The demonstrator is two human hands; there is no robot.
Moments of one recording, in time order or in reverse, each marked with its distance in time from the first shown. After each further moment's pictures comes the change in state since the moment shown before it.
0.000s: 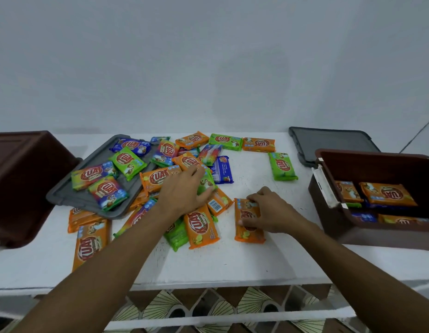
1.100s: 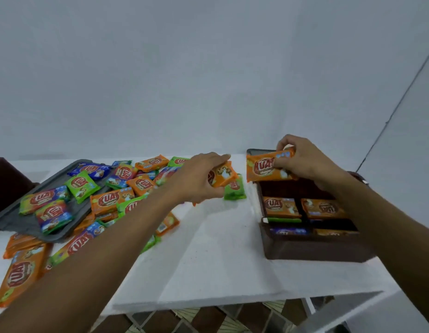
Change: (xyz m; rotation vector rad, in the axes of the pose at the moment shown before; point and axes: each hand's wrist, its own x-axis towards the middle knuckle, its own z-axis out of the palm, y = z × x) left_hand 0.082 0.153 -0.093 -0.385 -0.109 0.124; right_hand -0.059 0.125 -0.182 0.525 0.467 -0.025
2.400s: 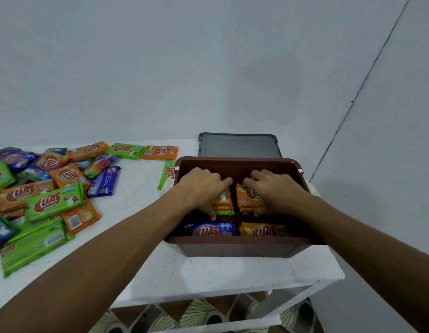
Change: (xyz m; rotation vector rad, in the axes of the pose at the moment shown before) left_hand 0.123 0.128 0.142 0.721 -0.397 0.180; right_hand 0.002 0.183 -0.048 -0.998 -0.337 -0.516
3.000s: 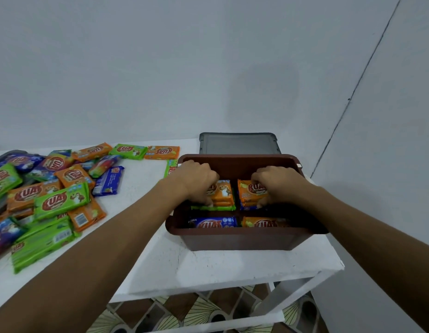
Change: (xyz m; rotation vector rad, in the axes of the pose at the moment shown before) left_hand -0.017 -0.018 -0.007 -0.066 -0.025 -0.021; right_hand 0.002 0.004 -0.011 0.151 -0.145 0.129
